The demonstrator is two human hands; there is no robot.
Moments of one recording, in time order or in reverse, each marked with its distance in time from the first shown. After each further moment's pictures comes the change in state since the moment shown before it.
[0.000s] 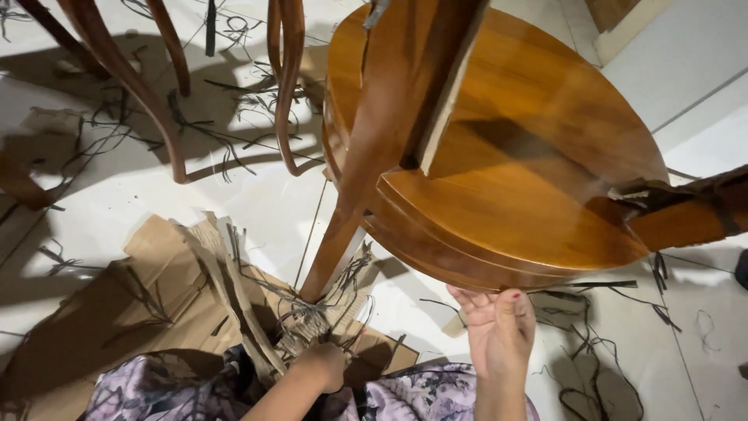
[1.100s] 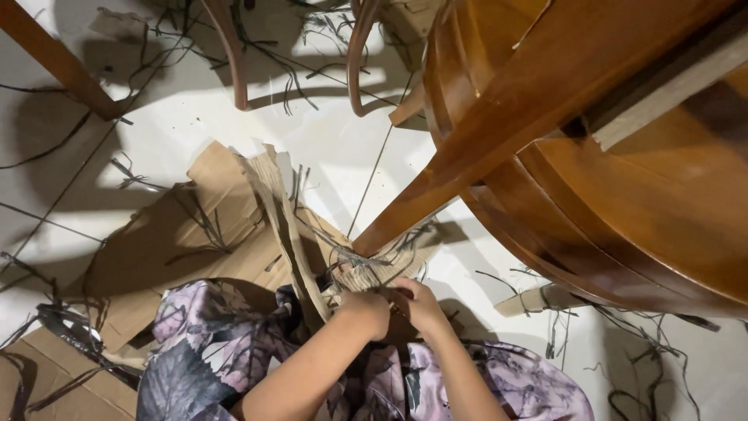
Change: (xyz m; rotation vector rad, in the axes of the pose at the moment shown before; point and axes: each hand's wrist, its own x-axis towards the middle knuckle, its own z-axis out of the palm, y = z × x) left_hand -0.046 0.019 -0.058 -0.391 -0.004 -0.332; right_hand -0.063 0.213 -0.025 -1.168 -0.299 1.081
